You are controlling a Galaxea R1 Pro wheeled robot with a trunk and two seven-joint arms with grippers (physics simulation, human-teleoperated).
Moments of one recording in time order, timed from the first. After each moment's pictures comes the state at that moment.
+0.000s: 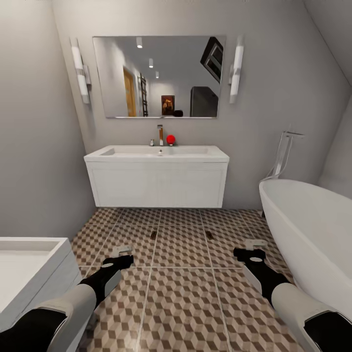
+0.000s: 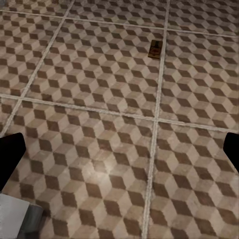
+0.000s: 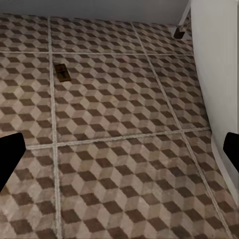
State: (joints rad) left arm -0.84 -0.01 -0.16 -0.15 0.25 -0.01 0.17; right arm -0.82 -0.11 0.36 -0.29 -0.34 0.02 -0.29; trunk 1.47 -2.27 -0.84
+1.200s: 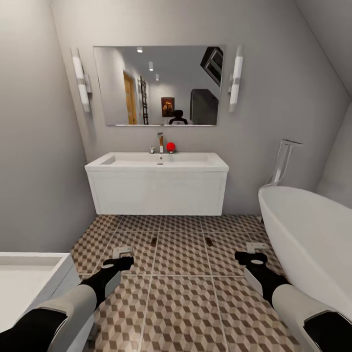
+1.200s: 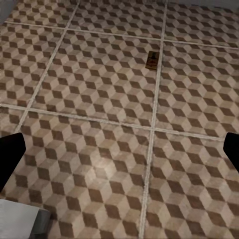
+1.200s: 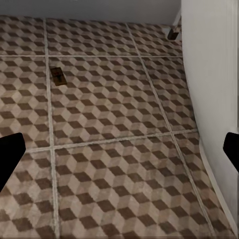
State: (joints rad) left arm -0.84 -0.01 -0.16 -0.14 0.25 -0.01 0.17; right arm -0.82 -0.11 0.36 -0.25 -0.35 0.03 -0.29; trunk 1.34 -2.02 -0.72
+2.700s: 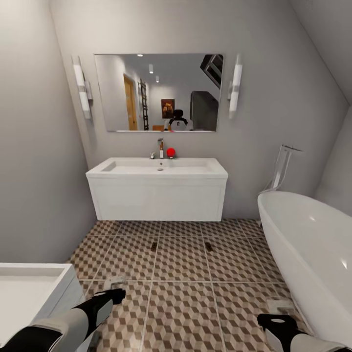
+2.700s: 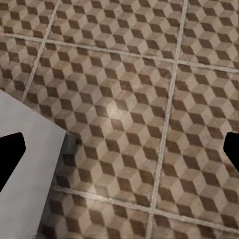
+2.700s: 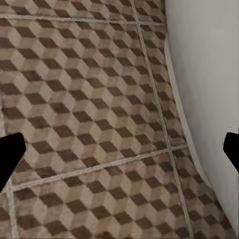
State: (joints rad) left arm -0.75 0.01 -0.16 0.00 0.28 0.01 0.16; right arm -0.65 -0.13 0.36 0.03 -0.35 -0.04 -0.28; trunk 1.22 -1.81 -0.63
